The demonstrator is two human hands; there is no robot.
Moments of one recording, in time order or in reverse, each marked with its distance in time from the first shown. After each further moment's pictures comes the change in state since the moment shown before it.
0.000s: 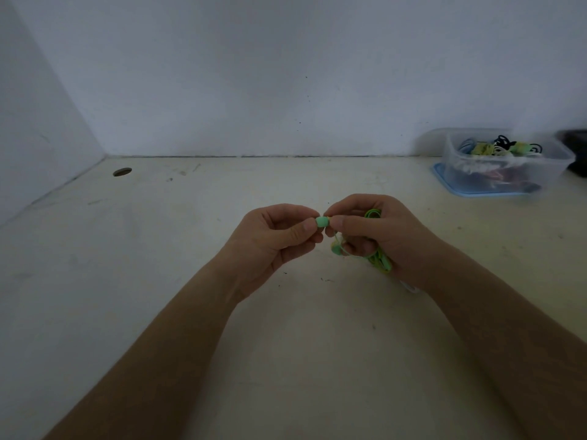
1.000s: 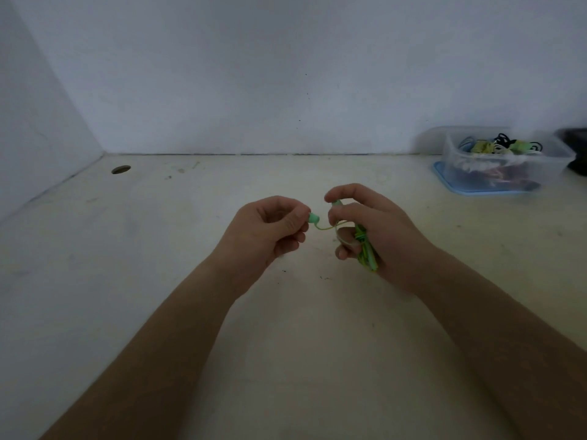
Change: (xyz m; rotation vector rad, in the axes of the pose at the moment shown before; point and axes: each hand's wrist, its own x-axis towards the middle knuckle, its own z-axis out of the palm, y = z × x) left_hand 0.001 0.001 0.000 0.152 0.085 0.060; right_hand 0.000 -0.003 0.015 0.071 0.141 0.112
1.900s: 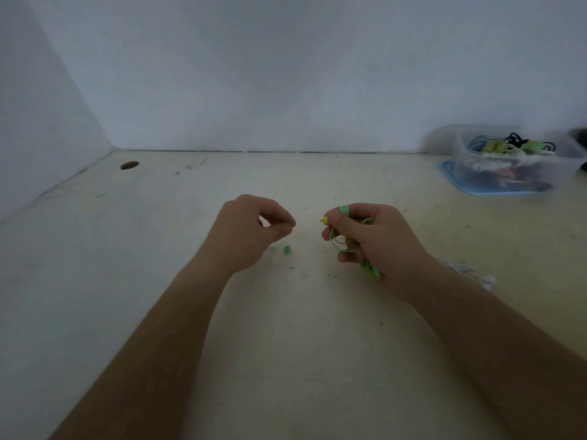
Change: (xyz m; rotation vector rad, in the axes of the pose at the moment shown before) left_hand 0.008 0.004 -0.033 1.029 0.161 0.167; right_hand 0.002 0.019 0.007 -0.104 0.124 -0.015
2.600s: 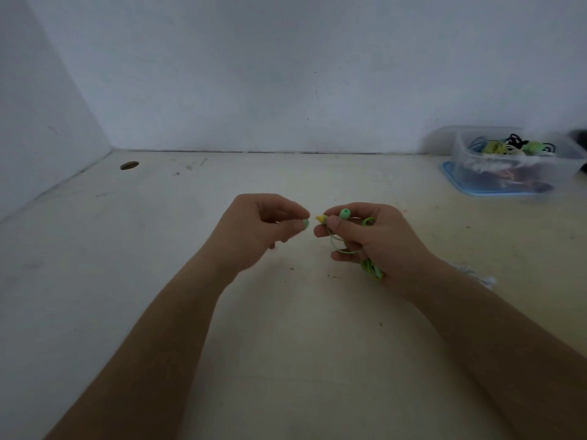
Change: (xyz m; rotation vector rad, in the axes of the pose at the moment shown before) left_hand -0.007 0.012 -0.001 -0.450 -0.080 -0.042; right_hand -0.003 -0.006 -0.002 0.045 -0.068 0.003
